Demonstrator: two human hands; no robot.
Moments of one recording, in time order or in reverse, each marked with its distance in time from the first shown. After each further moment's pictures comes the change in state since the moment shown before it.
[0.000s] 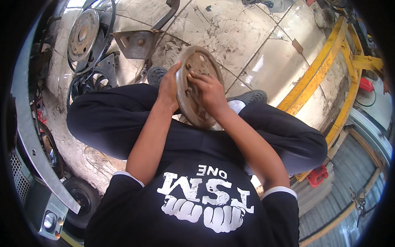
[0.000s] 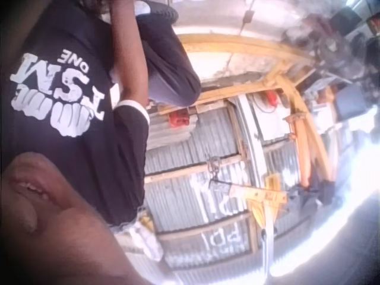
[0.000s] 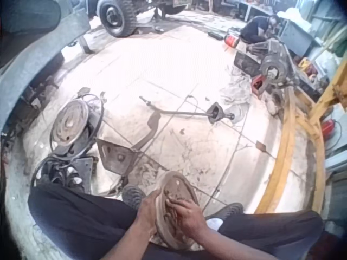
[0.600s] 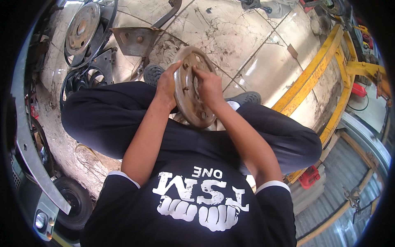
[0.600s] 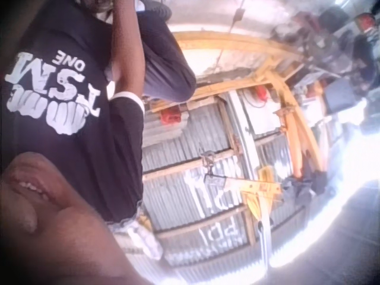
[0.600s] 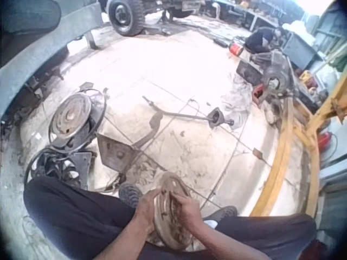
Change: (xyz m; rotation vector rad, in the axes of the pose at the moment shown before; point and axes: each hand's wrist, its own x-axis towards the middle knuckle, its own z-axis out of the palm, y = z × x) left_hand 0.001 -0.009 -0.004 -0.031 0.008 0.030; right_hand 0.008 0.014 0.005 -0.010 -0.048 0.201
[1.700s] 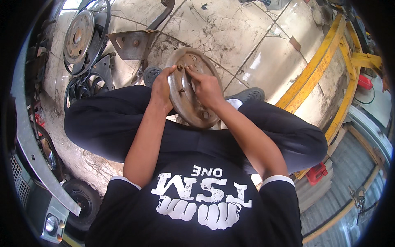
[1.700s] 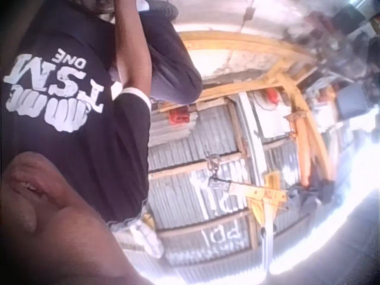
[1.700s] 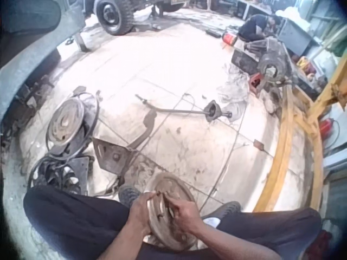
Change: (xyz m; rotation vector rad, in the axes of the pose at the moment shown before) left_hand 0.003 0.002 -0.010 -0.051 0.056 -0.063; right_hand 0.000 0.003 0.003 0.207 -0.102 0.088
